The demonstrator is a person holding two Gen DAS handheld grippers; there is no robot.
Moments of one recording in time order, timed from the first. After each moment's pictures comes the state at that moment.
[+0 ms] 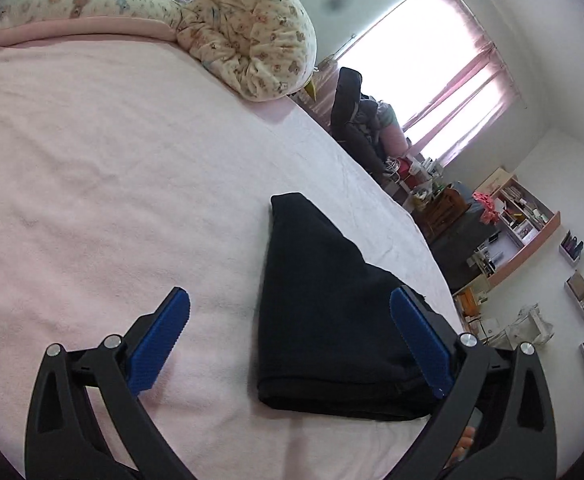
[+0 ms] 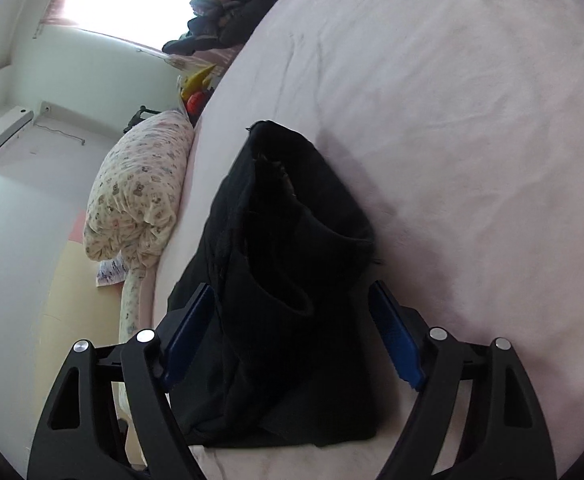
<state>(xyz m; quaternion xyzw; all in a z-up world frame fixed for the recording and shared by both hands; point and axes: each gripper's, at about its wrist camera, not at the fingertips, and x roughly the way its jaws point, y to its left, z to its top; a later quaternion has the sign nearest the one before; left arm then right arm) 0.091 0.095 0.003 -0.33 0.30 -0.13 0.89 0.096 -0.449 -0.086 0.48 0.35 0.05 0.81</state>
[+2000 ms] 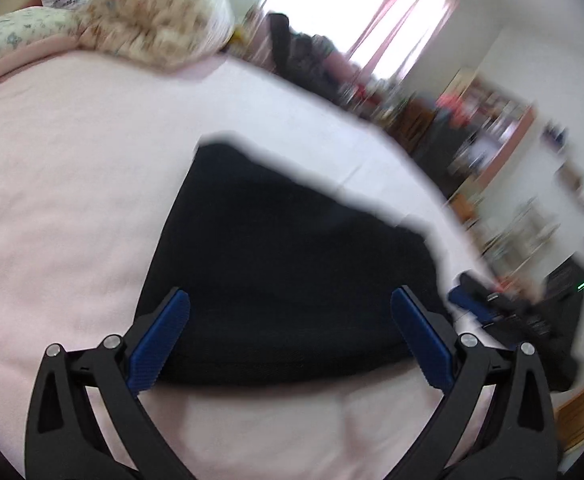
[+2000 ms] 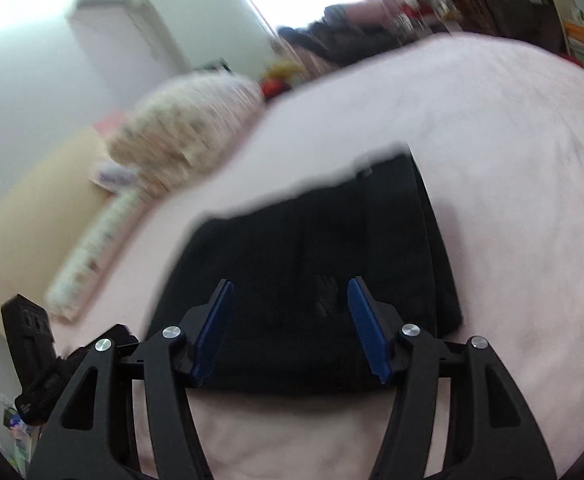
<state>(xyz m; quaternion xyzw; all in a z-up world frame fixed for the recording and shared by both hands) 0.111 0.024 0.016 -0.21 0.32 -0.24 0.89 0.046 -0.376 -0.018 0.23 0.28 0.11 0.92</state>
